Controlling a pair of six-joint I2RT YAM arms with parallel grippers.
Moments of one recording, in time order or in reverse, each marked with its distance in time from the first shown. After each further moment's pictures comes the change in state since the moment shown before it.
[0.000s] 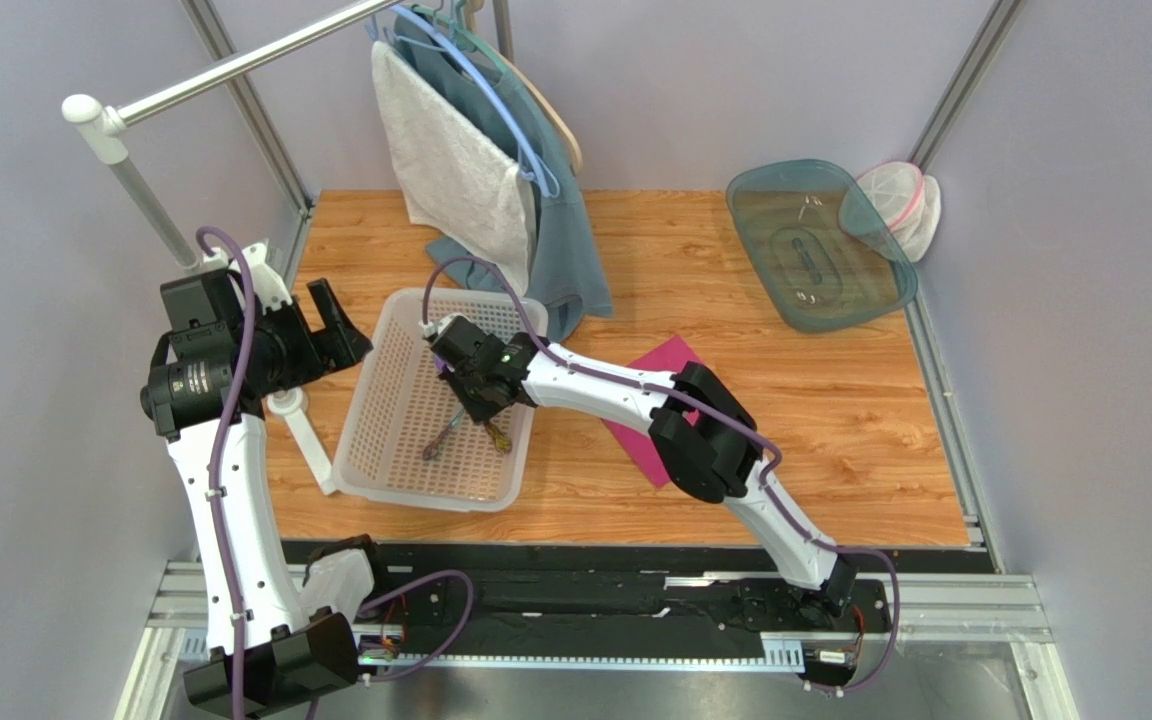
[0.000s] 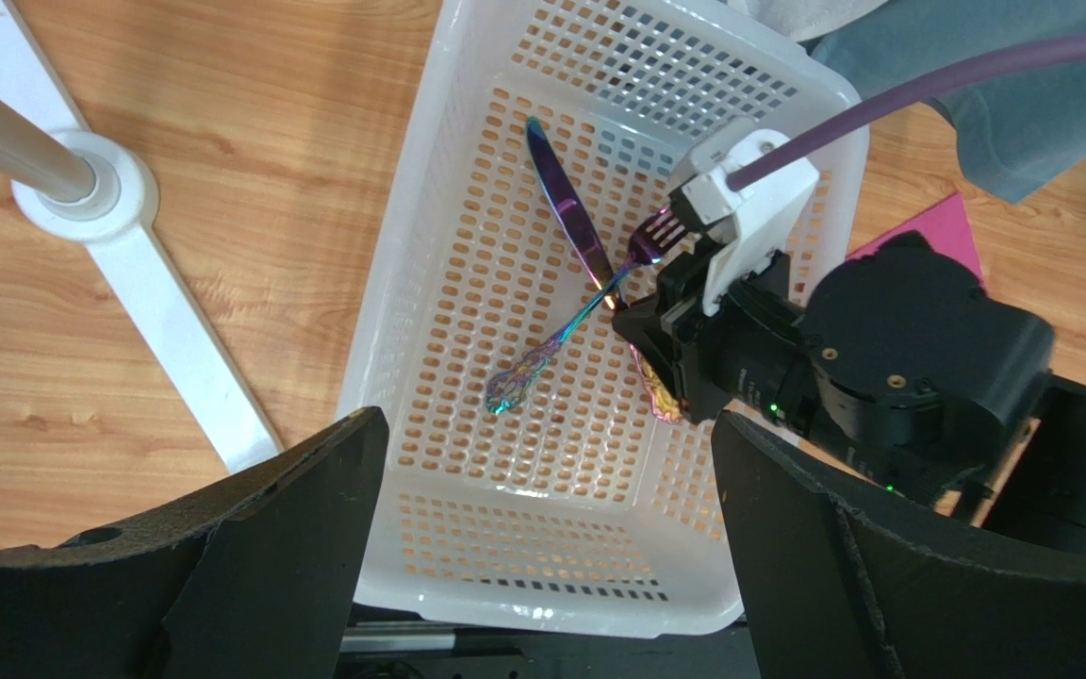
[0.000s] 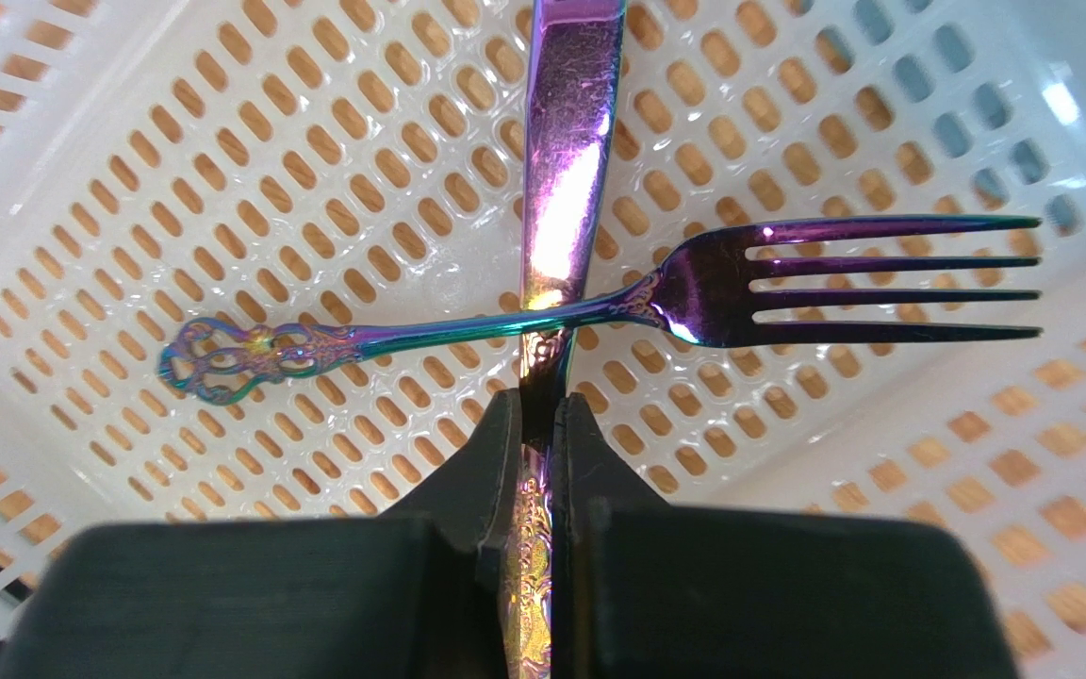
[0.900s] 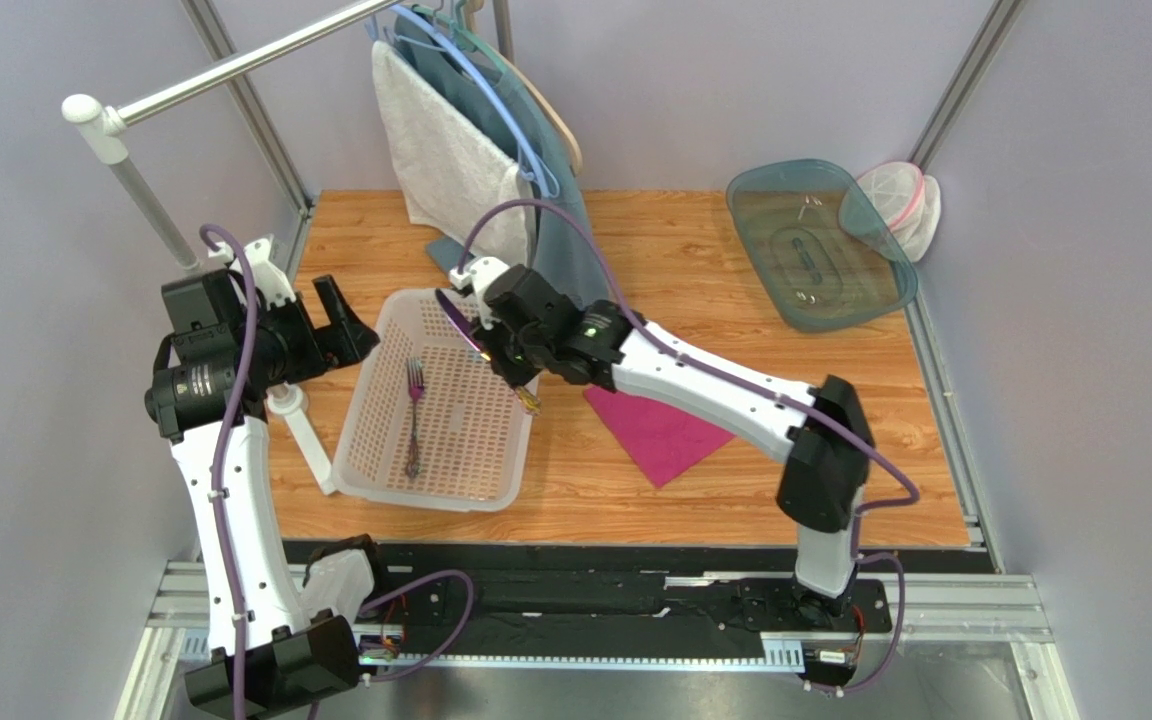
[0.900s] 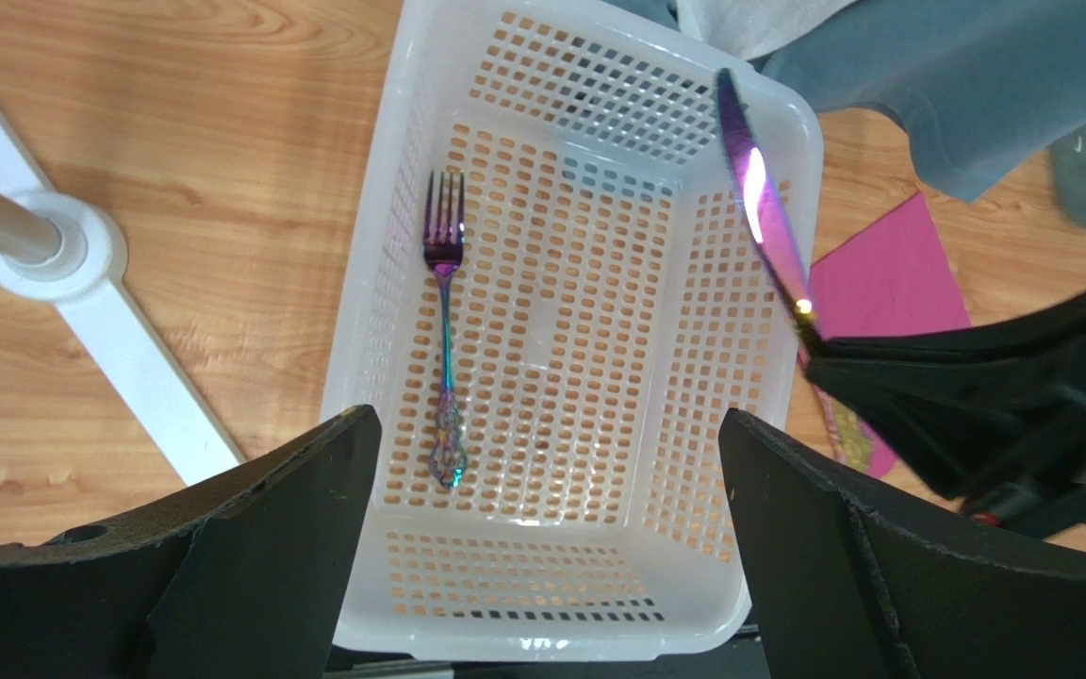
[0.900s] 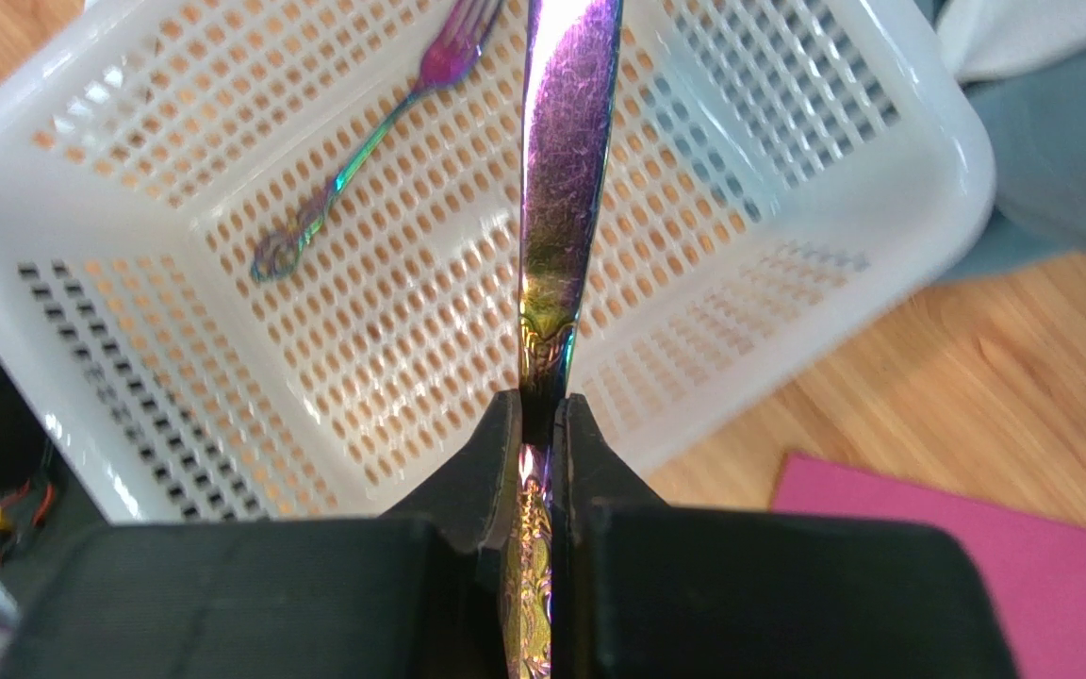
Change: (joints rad) left arm 0.000 -0.005 -0.021 0.061 0.053 0.008; right arm -0.018 -0.407 -0.164 0.003 -0.001 -0.132
